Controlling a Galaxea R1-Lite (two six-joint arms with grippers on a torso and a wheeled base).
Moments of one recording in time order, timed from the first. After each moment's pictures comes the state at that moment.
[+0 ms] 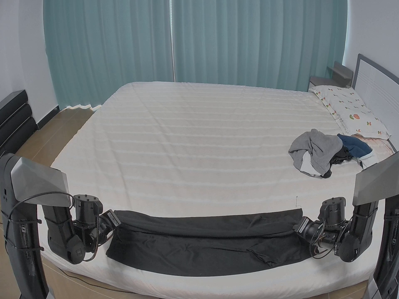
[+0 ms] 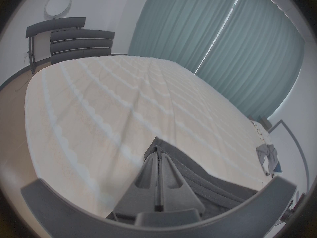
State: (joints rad) left arm -0.16 2.29 -0.35 -1.33 0.22 -0.68; right arm 0.24 2.26 -0.24 -1.35 -0.05 0.81
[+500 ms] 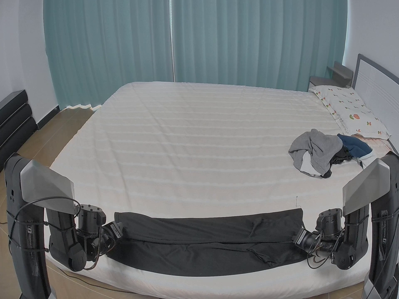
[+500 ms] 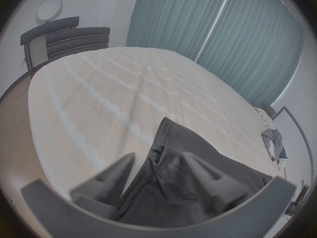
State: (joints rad) left arm -0.19 2.35 -0.27 -1.37 0.22 -0.65; right arm 0.24 2.41 -0.18 -1.50 -0.05 0.76
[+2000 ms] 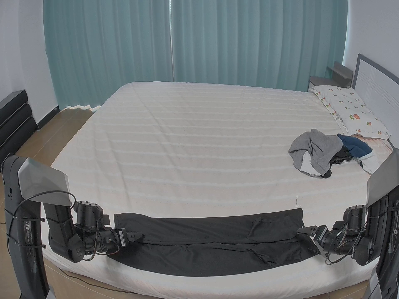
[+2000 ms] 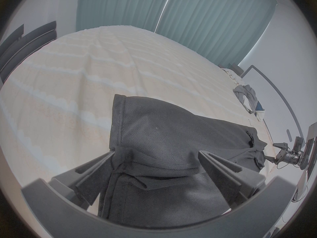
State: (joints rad) left arm -0.11 2.36 -0.37 -1.20 -0.22 -0.31; right arm 0.01 2.33 -0.03 -1.55 0.35 0.85
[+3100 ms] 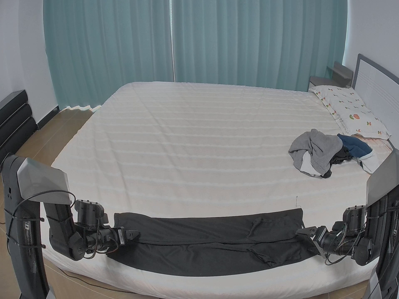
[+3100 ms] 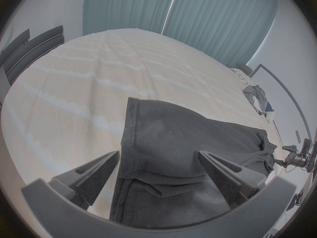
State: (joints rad) left arm -0.11 2.35 -0.39 -1.15 -0.13 -0.30; right arm 0.02 2.33 -0.03 -1.55 0.34 0.85
